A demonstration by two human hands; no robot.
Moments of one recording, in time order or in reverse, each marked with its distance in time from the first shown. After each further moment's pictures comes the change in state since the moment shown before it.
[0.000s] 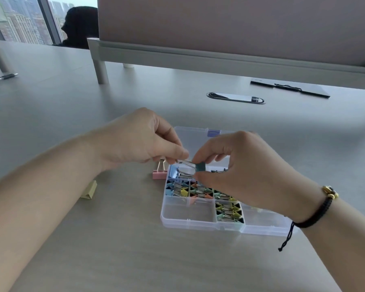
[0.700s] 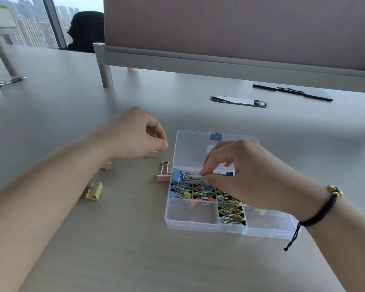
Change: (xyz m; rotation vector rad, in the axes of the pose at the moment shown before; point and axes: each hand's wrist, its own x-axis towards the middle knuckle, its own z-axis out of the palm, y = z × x) left_hand 0.017 -0.027 -0.016 0.371 0.288 0.003; right_hand 0.004 0.016 0.003 -0.031 -0.134 0.019
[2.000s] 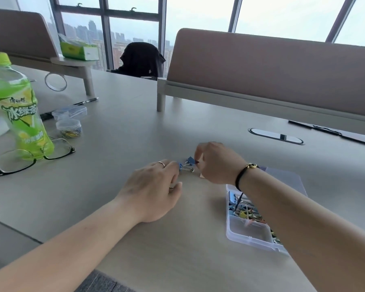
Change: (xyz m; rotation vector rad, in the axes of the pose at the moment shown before) left_hand -0.087 -0.077 -0.006 0.319 0.267 0.155; right_hand 0.116 -0.094 0.039 -0.226 -0.014 0.008
